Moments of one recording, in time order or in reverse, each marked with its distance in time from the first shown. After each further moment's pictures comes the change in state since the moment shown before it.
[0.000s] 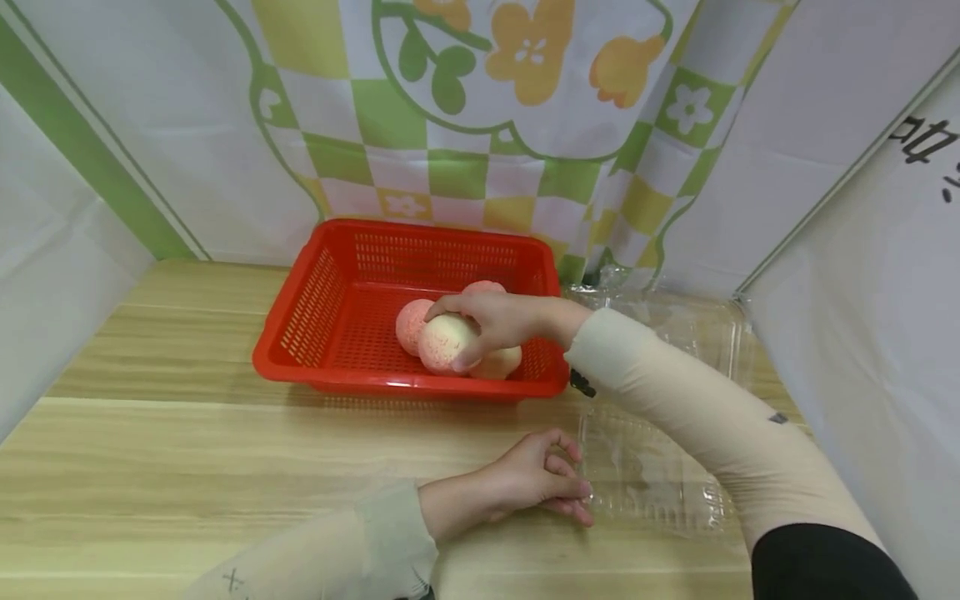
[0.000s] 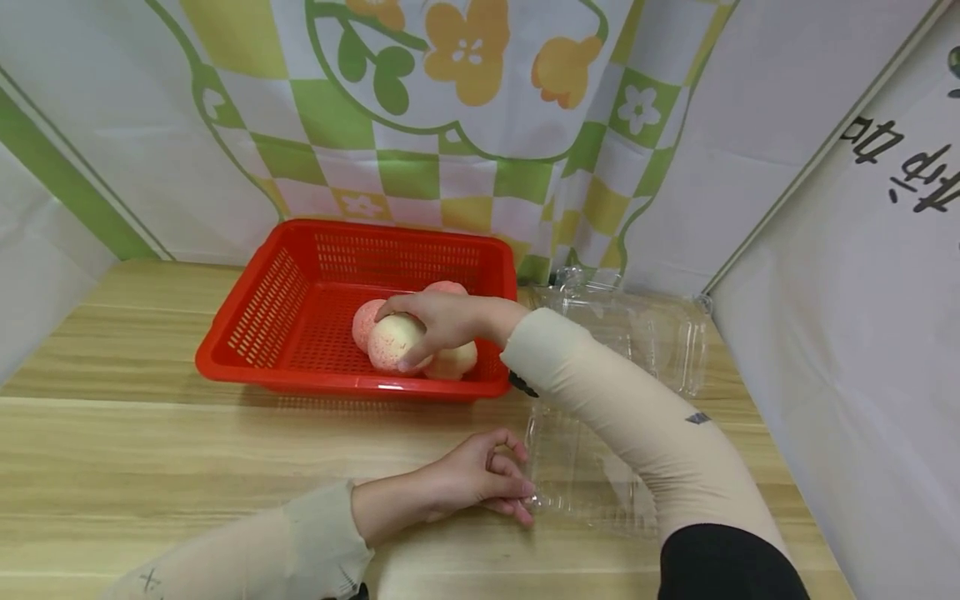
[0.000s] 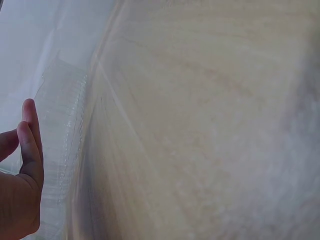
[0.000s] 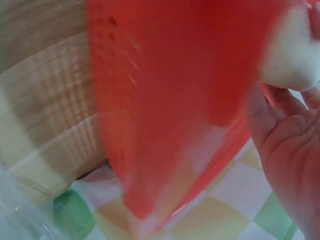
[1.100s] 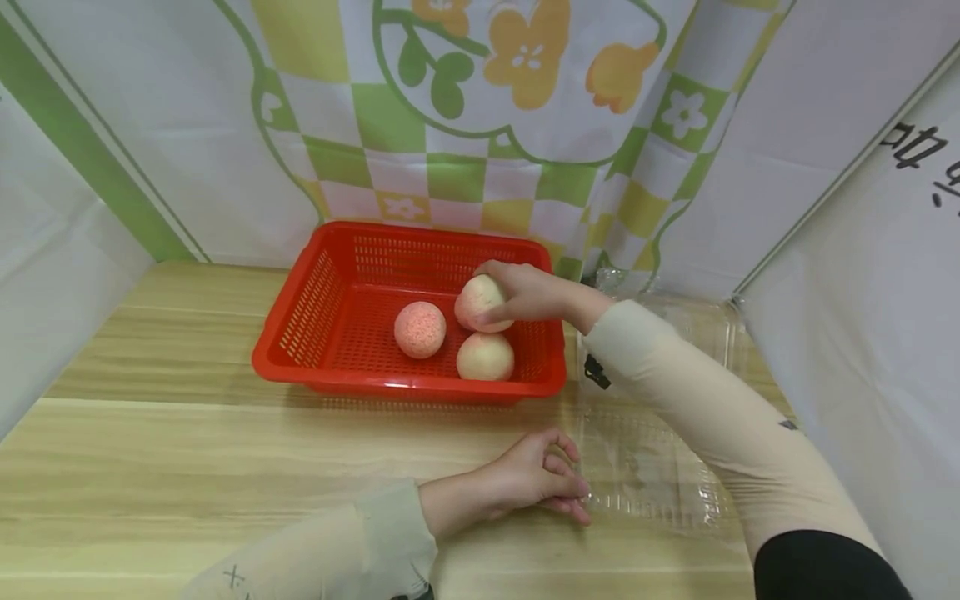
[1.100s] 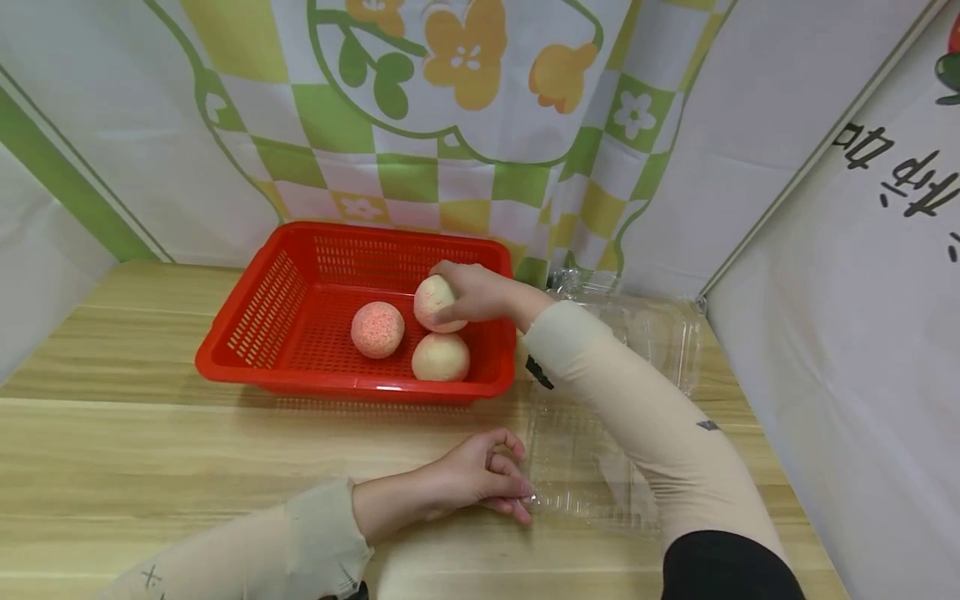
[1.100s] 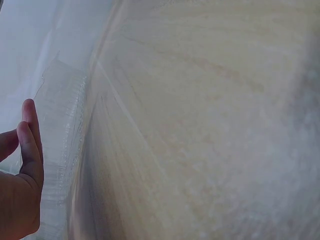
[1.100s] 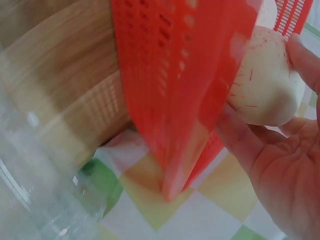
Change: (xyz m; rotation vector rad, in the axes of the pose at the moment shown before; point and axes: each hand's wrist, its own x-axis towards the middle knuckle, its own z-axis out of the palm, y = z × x) left_hand 0.004 -0.001 0.001 0.015 -0.003 0.010; right_hand -0.014 0.032 -0.024 -0.035 0.218 0.152
